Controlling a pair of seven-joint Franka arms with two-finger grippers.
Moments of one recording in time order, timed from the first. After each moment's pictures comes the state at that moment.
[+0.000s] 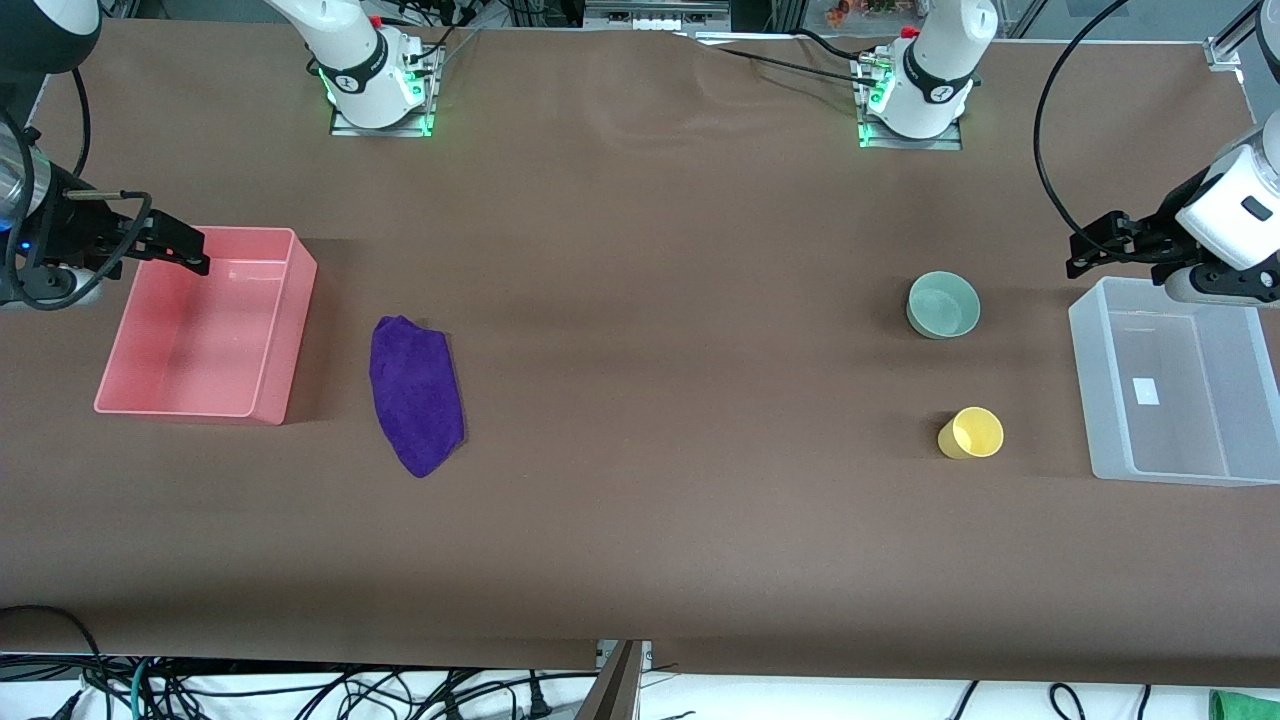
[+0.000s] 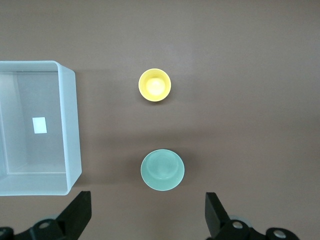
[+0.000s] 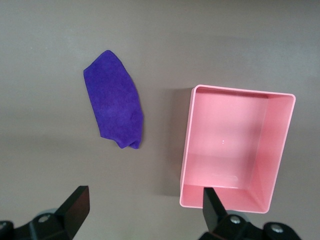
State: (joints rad) left arm -0.01 0.02 0.02 -1.67 -0.02 1.64 0.05; right arm 0.08 0.11 -0.04 -1.50 0.00 1.55 -0.02
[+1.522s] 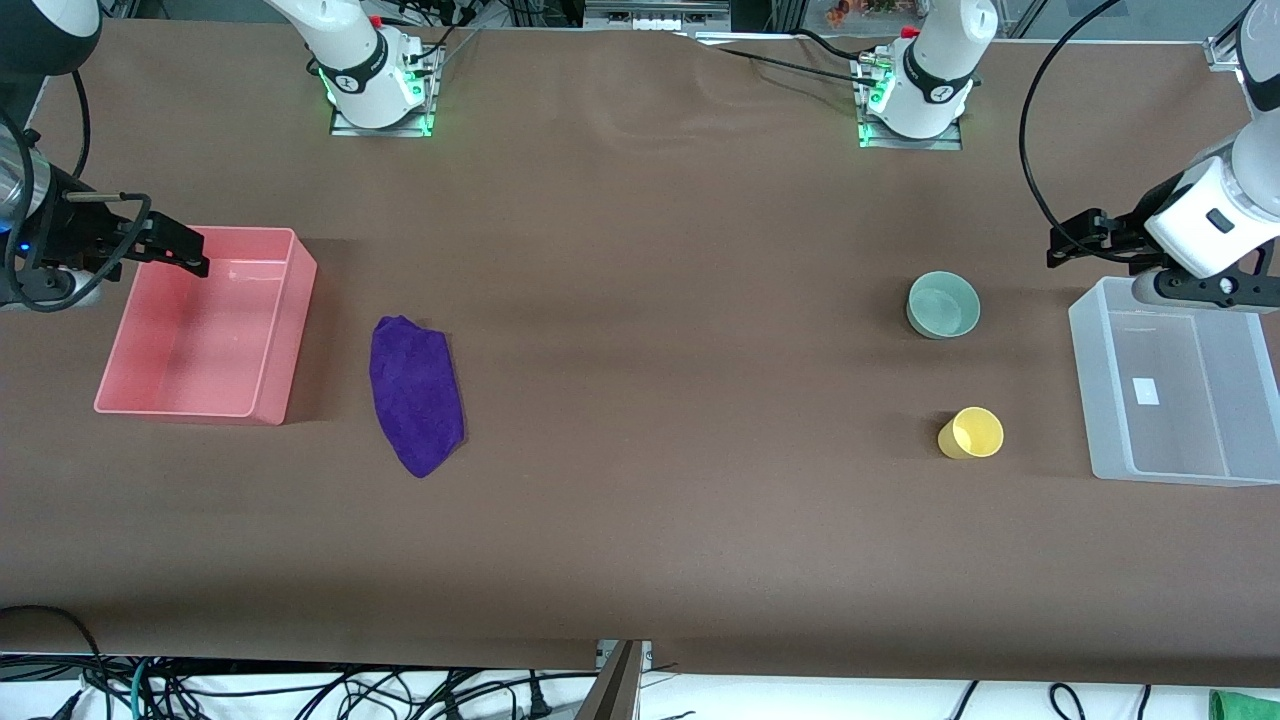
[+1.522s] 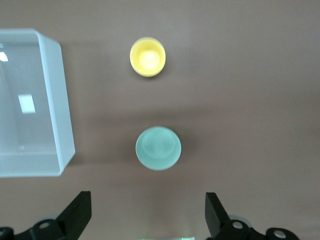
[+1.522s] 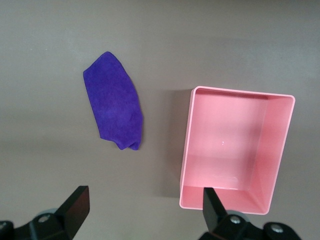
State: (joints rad) left arm -0.03 0.05 0.02 -1.67 -0.02 1.52 0.05; right arm 0.08 0.11 -0.04 -1.50 0.00 1.56 -0.02
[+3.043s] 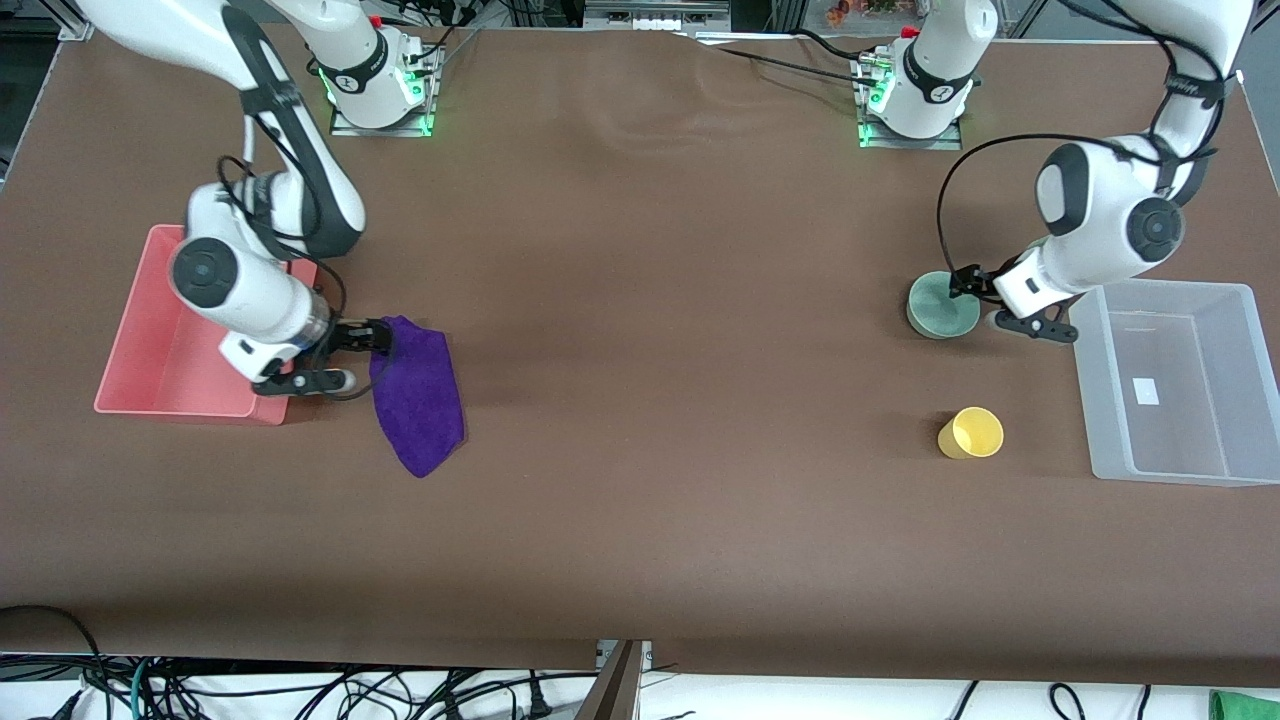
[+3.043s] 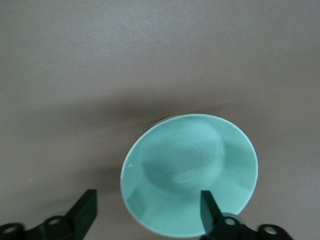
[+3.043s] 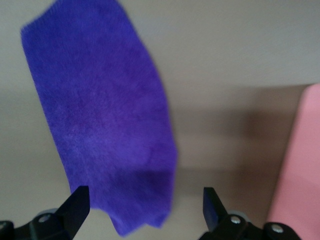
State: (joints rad) left arm 0.08 0.19 0.00 -2.43 -0.09 2.41 0.34; right arm 0.09 0.36 0.09 -2.10 -0.04 2.39 0.13
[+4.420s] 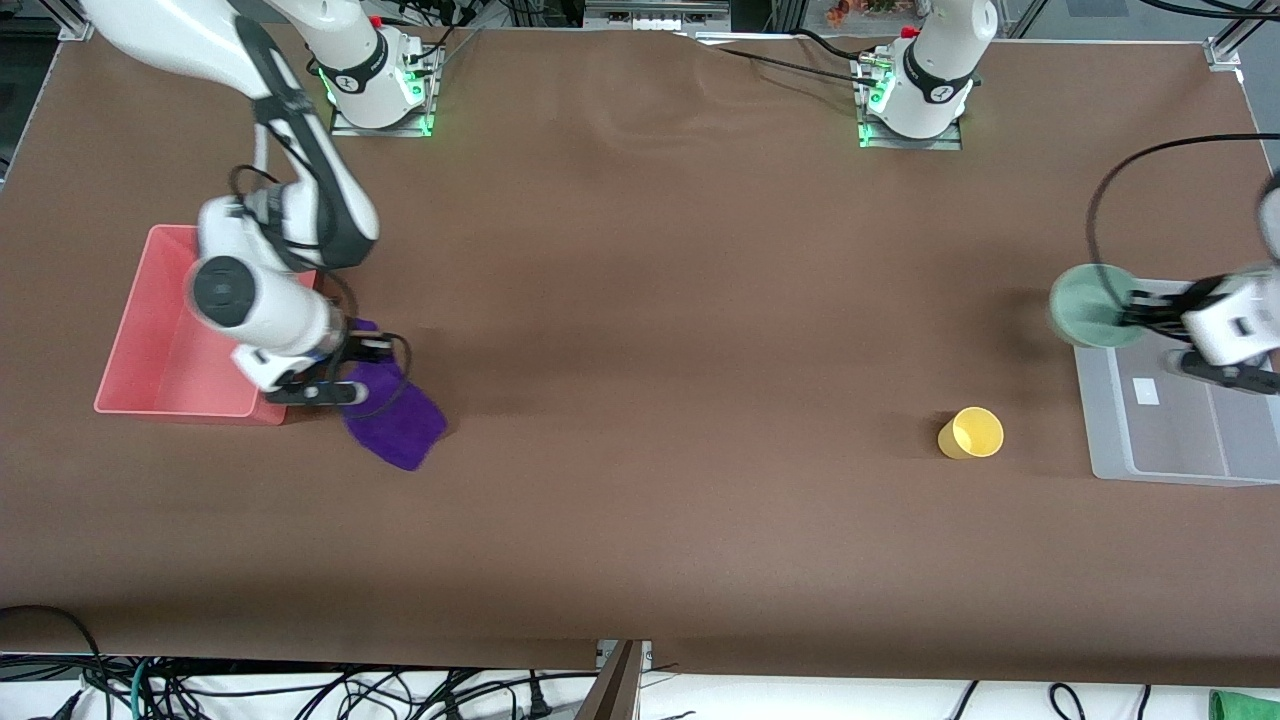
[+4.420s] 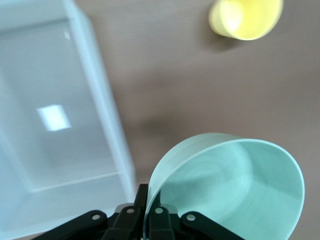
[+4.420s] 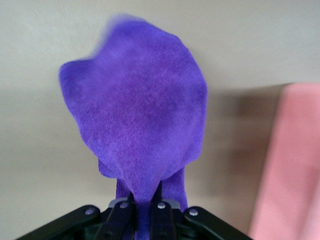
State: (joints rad) left arm 0.28 0.32 0.02 -1.68 0.08 1.74 0.55; right arm 0.09 0.34 0.09 -1.88 -0.05 2.08 0.16
